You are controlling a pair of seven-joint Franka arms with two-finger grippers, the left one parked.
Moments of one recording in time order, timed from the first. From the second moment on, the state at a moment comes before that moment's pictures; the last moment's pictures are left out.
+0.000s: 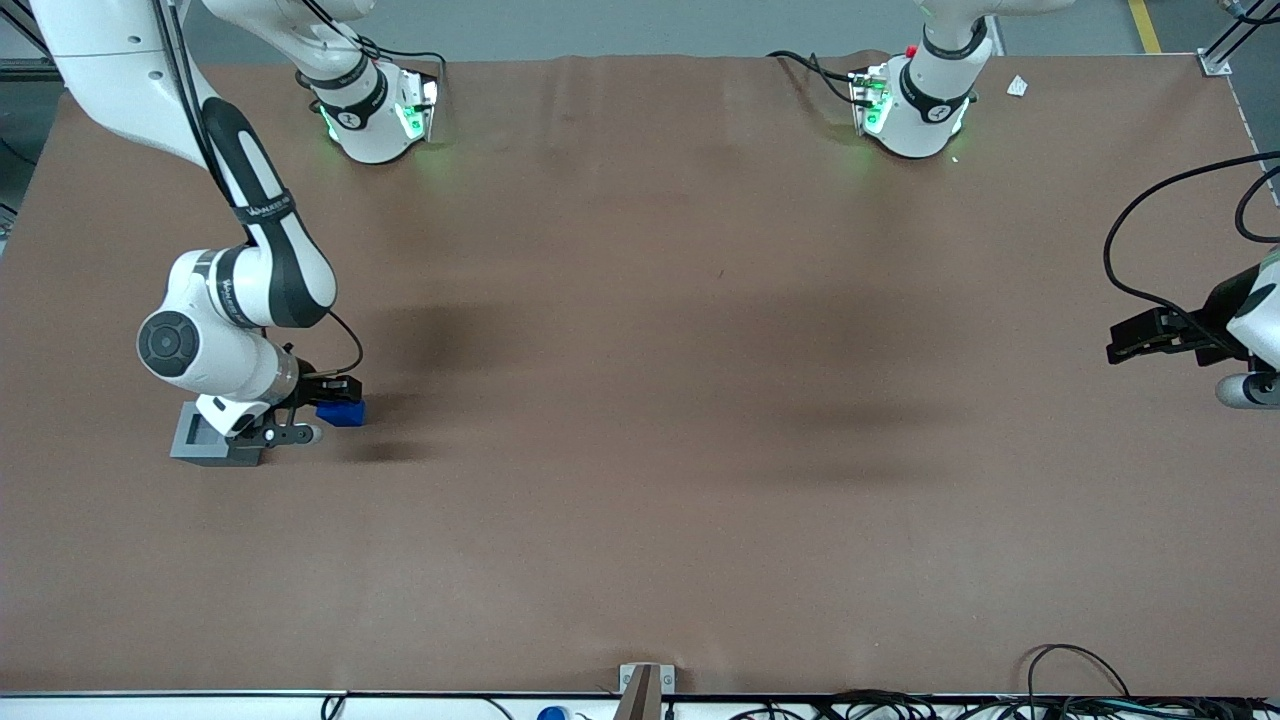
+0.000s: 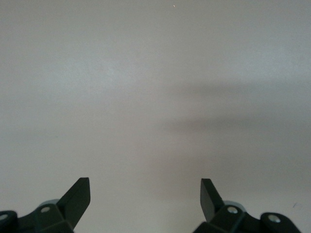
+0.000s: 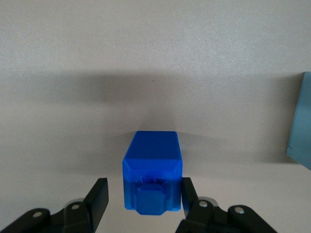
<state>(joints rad) 0.03 0.42 0.01 -2.03 0.04 2.33 -0.03</state>
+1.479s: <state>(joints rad) 0.01 0.43 0.00 -1.93 0.04 2.23 -0.03</state>
